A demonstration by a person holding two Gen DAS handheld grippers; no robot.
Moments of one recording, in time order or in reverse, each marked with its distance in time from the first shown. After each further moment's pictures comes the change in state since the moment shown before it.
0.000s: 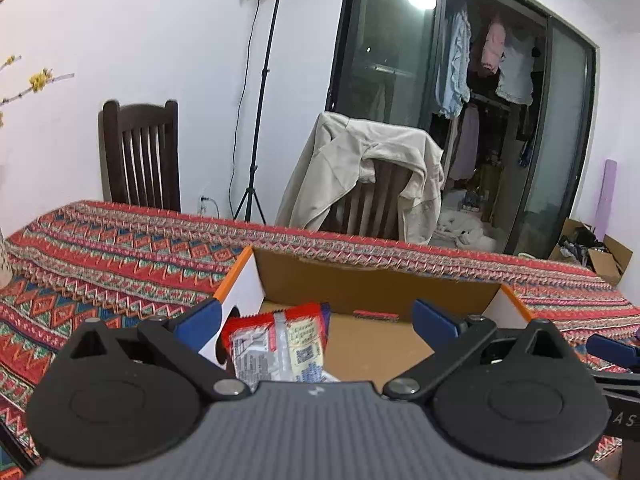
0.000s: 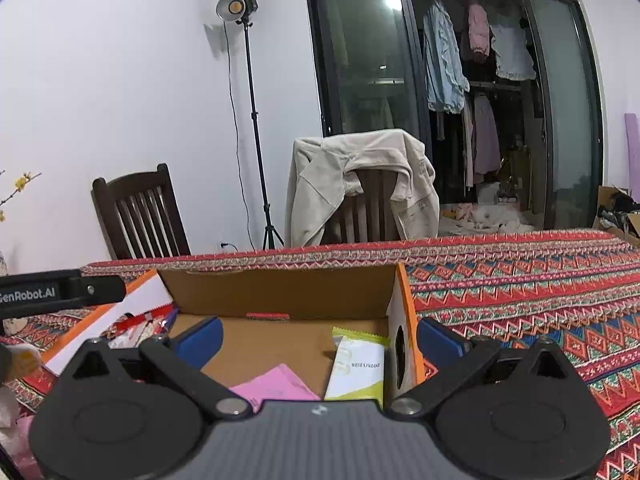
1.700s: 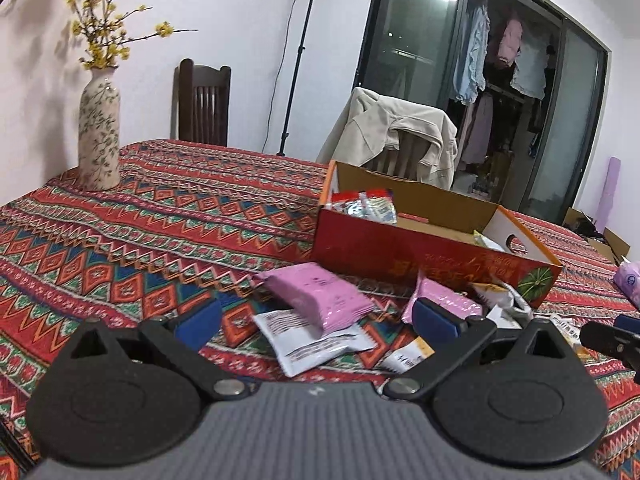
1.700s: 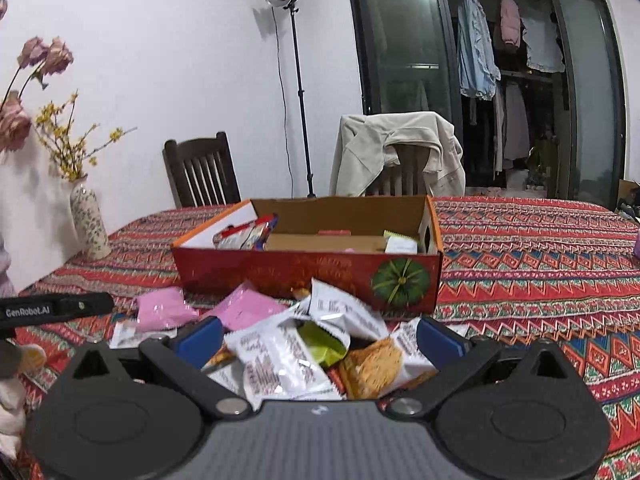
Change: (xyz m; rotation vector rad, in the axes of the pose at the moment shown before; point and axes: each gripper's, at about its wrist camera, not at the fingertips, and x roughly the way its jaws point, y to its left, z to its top) left arm -0.167 0.090 -0.103 -0.066 0.076 0.031; right arm -0.173 0.042 -0.081 -0.052 0.085 0.098
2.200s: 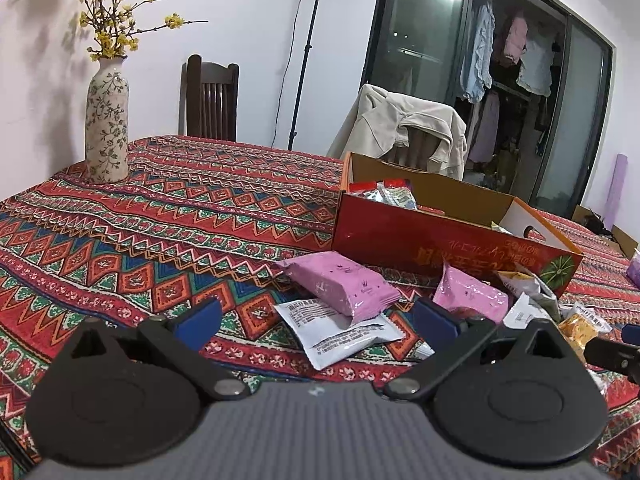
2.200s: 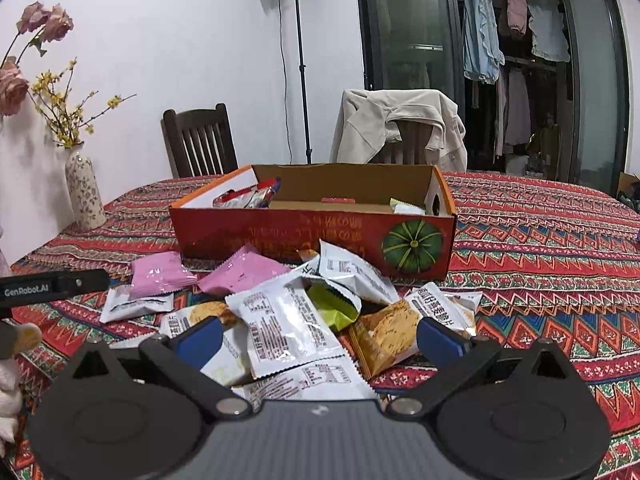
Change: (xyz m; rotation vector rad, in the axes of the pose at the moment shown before) left arm 0.016 0.010 -0.013 0.011 -0.007 0.020; right arm 0.015 0.011 -0.017 -0.020 0.072 -0.016
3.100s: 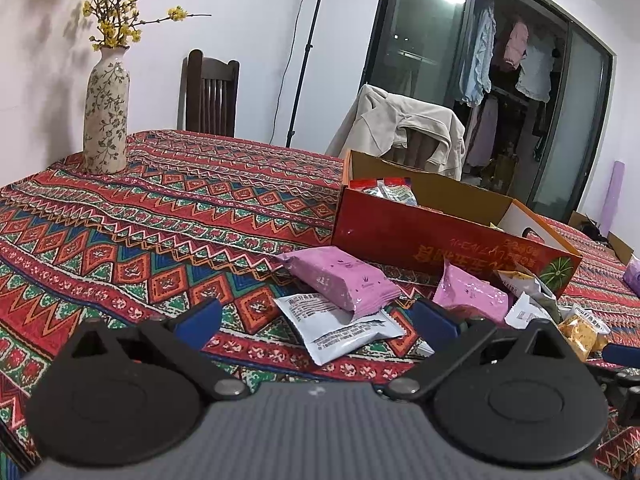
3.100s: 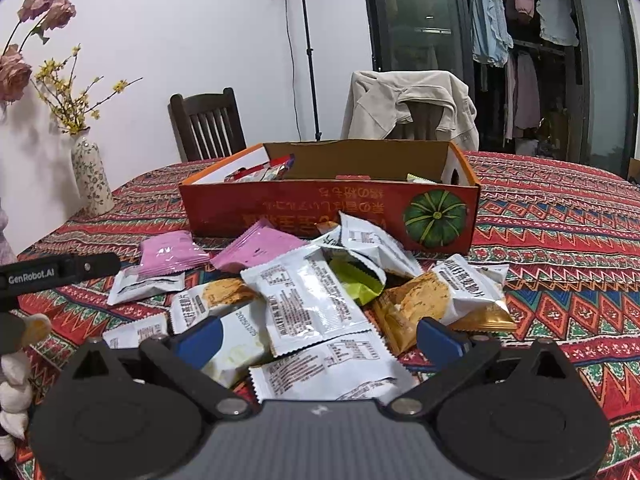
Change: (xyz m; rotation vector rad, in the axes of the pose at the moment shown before) left arm 0.003 0.005 -0.006 -0.026 0.003 -0.018; right arm 0.015 0.009 -0.010 0.008 0.048 0.036
